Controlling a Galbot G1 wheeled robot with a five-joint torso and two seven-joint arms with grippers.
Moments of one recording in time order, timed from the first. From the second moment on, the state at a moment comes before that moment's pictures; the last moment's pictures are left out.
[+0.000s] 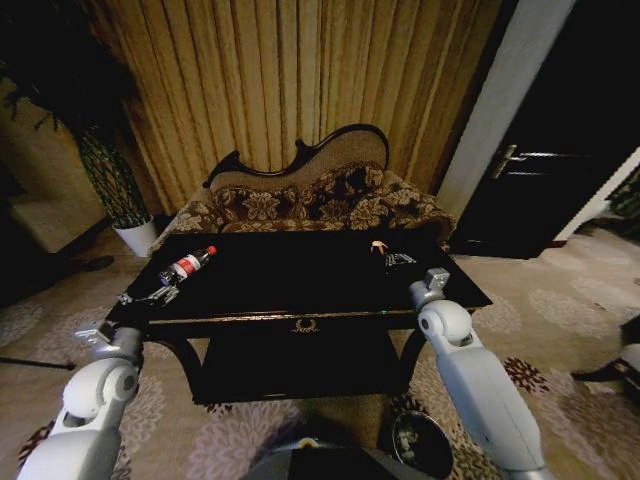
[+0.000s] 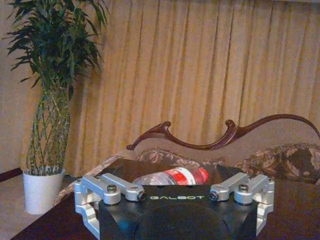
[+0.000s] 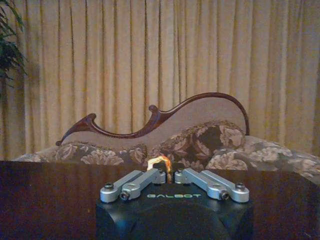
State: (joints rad) left arm 1.47 -1.11 -0.89 -2.06 -0.66 0.18 -0.06; right arm -1.07 1.11 0.51 1.87 0.47 -0.28 0.00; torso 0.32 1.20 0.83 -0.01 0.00
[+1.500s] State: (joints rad) left arm 1.48 -1.16 -0.91 -2.13 -0.63 0.26 -0.07; right arm -1.30 1.15 0.62 1.64 0.27 -0.22 0.00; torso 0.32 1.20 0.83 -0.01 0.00
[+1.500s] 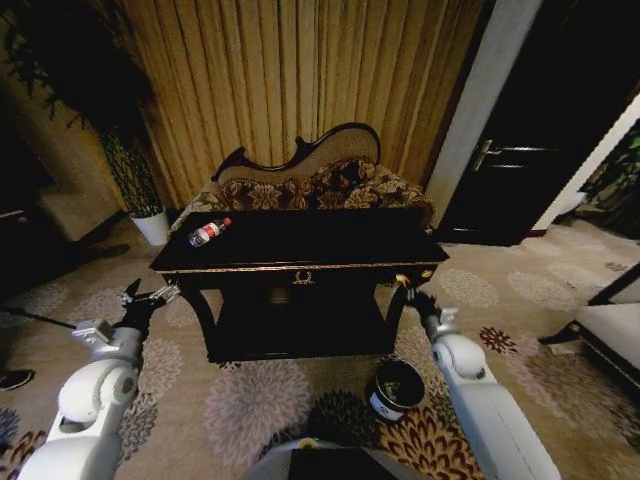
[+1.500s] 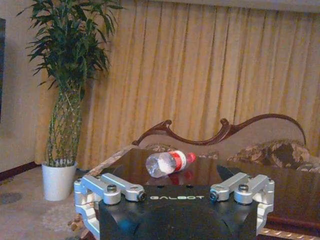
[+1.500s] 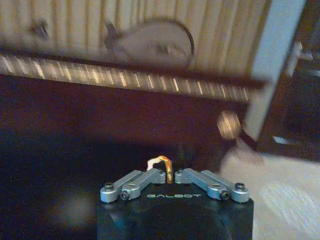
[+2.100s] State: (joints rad) left arm 1.51 -1.21 -0.90 -2.11 -0.60 0.20 -0.06; right arm -1.31 1.16 0.53 1.31 0.01 -0.28 0.00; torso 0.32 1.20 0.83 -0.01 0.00
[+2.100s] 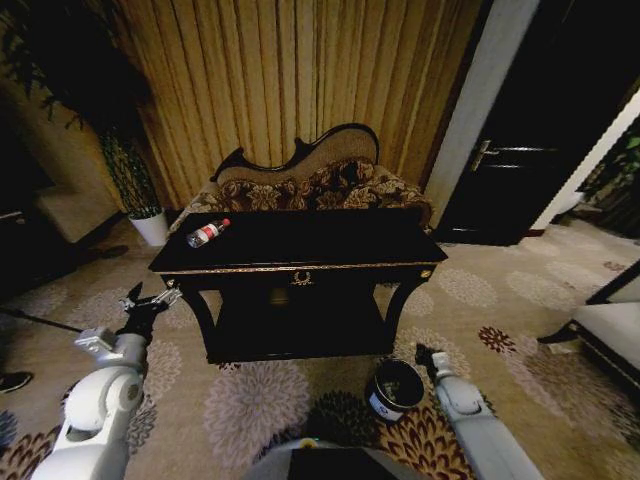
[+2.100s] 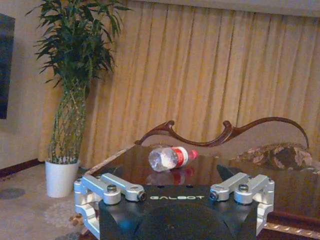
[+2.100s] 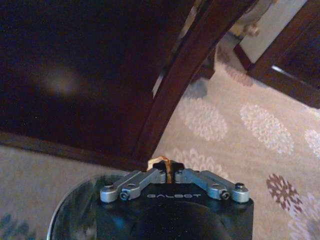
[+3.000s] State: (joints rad) left arm 1.51 -1.23 -0.92 -2.12 -0.59 0.19 -0.03; right arm -1.21 1.23 0.48 1.15 -0.07 -0.28 0.00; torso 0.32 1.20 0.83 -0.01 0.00
